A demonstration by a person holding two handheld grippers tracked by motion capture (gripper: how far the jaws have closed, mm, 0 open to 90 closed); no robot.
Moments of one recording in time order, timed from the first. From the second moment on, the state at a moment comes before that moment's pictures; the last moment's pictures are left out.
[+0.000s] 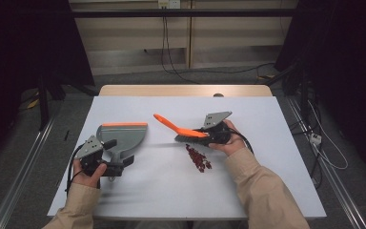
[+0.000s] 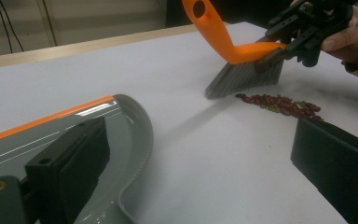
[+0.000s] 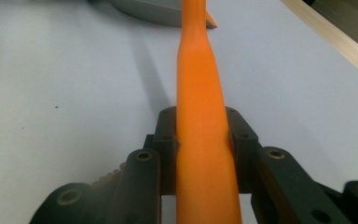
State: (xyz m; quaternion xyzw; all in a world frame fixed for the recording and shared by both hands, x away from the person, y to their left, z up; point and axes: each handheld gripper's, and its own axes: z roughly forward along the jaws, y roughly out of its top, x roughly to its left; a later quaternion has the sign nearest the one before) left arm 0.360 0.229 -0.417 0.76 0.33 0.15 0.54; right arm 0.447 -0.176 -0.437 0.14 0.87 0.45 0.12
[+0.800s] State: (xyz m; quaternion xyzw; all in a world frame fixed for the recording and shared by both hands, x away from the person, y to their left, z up) left arm 0.359 0.228 -0.417 0.76 0.33 0.15 0.54; right arm 0.420 -0.186 -0.431 0.09 0.89 0.43 0.09
